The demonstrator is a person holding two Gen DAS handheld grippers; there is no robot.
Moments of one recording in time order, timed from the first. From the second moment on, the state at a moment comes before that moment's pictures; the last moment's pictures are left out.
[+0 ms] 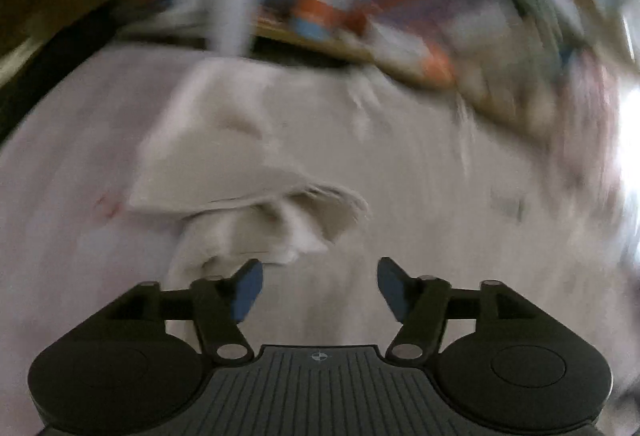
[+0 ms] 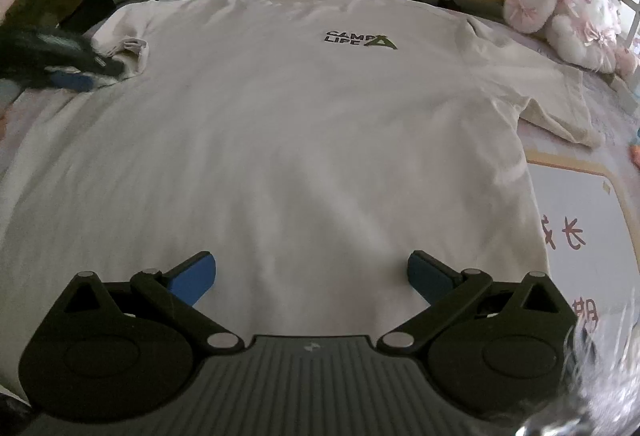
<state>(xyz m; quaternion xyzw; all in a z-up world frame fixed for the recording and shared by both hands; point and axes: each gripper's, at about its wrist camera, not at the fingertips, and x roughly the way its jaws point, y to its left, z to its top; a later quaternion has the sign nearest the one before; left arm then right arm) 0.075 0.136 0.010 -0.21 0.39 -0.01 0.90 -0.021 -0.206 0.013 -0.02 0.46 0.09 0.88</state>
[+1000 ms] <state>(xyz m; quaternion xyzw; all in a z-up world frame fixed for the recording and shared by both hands) 0.216 0.136 0.040 -0.34 0.36 -0.10 0.86 -0.021 -0.197 0.013 -0.03 0.44 0.09 0.89</state>
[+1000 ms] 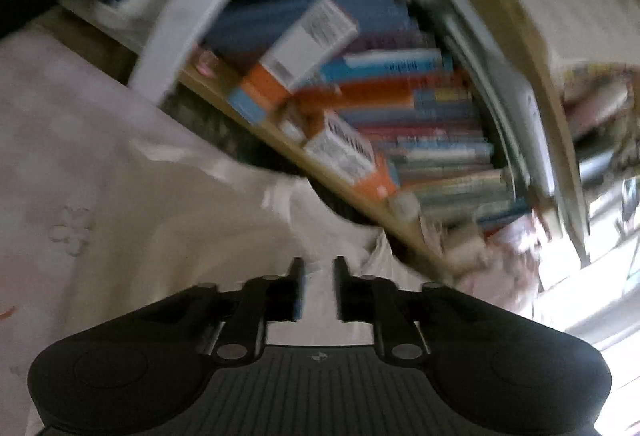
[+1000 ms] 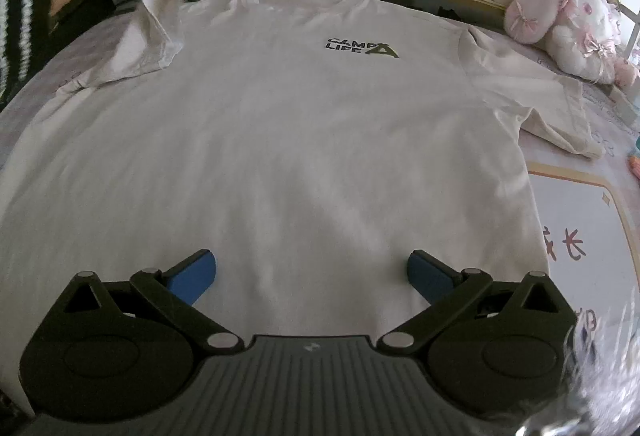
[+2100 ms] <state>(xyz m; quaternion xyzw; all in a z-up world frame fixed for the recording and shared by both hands) 0.143 0.066 0.026 0.01 0.40 -0.08 0.91 -0.027 -0.204 0.012 -0.04 0.44 0.11 0.89</state>
